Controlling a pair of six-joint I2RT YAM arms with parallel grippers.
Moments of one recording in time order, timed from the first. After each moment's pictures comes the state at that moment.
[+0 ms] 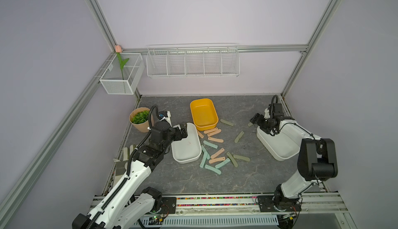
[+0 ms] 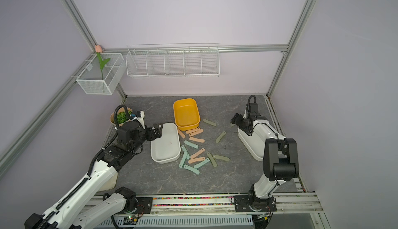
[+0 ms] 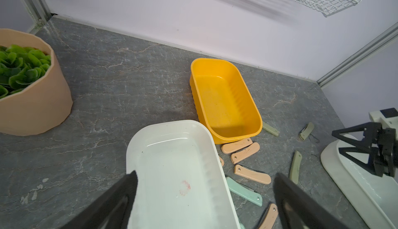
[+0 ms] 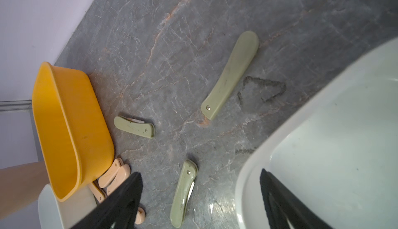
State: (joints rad) left arm -0.47 0.93 0.80 -0.33 -0.13 -0.45; right arm 0.02 1.70 1.14 -0.42 -0.27 0.59
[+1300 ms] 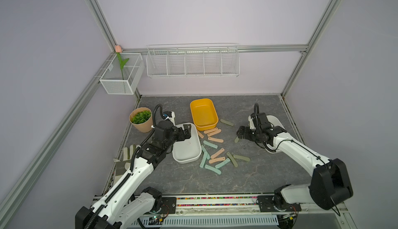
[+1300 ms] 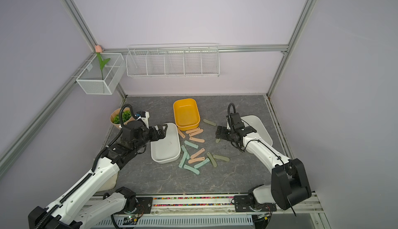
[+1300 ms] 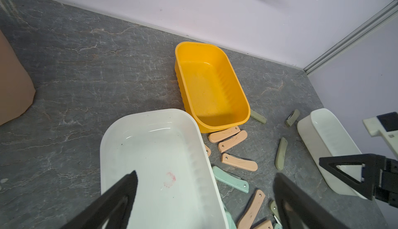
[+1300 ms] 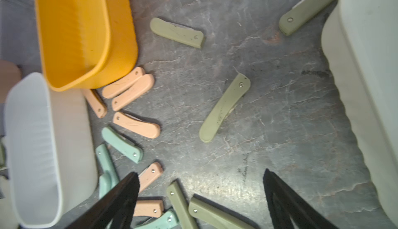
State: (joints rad) left arm -0.49 0.97 0.80 -0.32 -0.05 -0.48; right arm 0.38 1.41 0.94 -0.53 -0.07 0.52
